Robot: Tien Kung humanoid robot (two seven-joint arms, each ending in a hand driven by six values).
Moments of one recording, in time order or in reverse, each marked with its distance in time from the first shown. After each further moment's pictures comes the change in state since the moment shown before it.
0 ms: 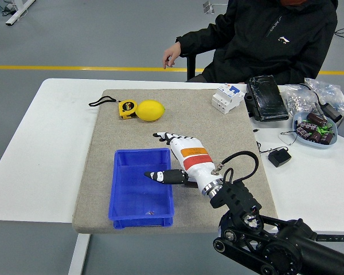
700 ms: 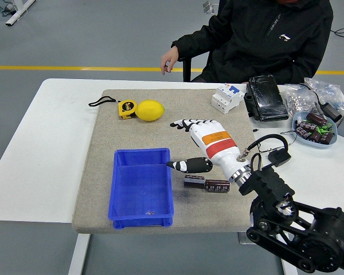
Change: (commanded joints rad) left arm -0.014 0.004 -0.010 0.005 -0.001 0.006 -0.004; right arm -0.023 -0.262 0.059 0.223 -0.143 0.127 0.024
